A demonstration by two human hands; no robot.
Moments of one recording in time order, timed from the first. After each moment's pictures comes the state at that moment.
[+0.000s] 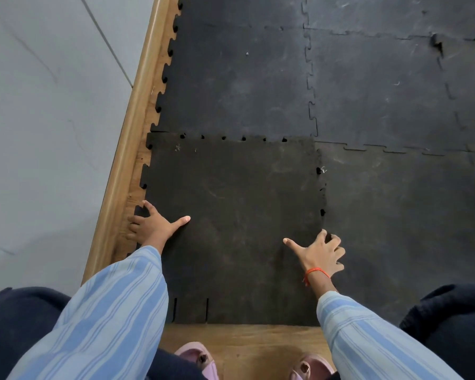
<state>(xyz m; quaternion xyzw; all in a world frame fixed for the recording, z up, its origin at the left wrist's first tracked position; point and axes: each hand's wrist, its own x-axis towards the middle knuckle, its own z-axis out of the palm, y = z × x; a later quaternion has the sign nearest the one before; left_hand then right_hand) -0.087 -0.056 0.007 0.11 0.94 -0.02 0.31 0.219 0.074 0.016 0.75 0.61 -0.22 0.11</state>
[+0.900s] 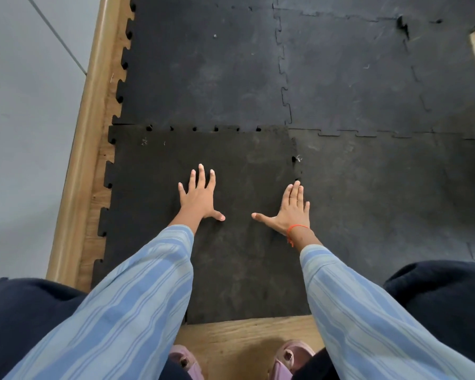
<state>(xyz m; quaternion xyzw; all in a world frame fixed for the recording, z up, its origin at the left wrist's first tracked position) -0.013 0.062 0.001 0.49 0.79 -0.12 0.34 0.202 0.135 -0.002 0.58 0.75 -0.25 0.18</state>
